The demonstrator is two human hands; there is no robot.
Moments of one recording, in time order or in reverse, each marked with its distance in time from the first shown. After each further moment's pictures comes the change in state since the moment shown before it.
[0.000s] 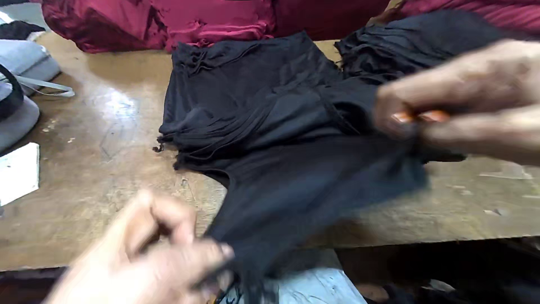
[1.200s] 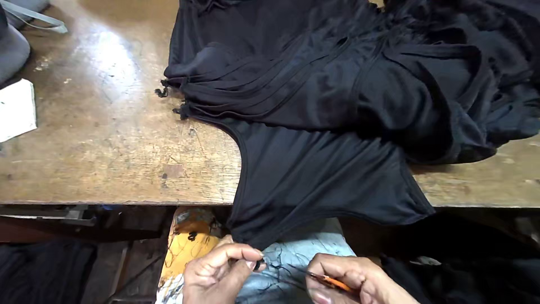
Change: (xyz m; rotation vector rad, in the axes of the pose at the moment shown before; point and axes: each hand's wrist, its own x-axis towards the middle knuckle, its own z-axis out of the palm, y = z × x) left_hand -0.114 -0.017 0.138 -0.911 0.357 -0.573; right_hand -0.124 -0.089 0.219 0.944 -0.126 0.392
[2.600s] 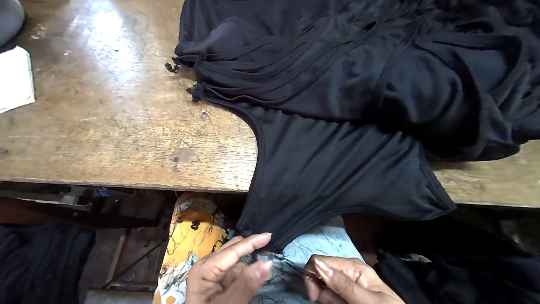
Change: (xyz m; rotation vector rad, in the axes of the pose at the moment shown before) left_hand -0.012 0.009 -0.015 0.094 -0.144 0.021; right_hand 0.000 0.009 0.032 0.285 0.088 0.162
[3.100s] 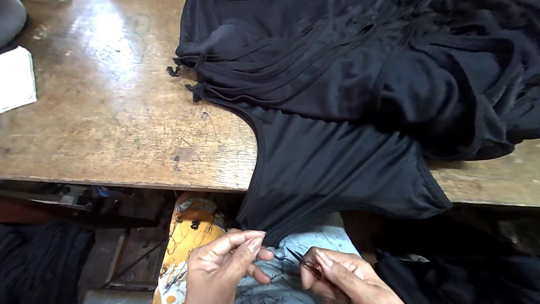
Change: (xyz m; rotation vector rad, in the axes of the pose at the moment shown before) left_hand 0.007 -0.002 0.009 -0.224 0.179 -0.140; right_hand 0.003 0.004 0.004 0.071 0.070 0.015
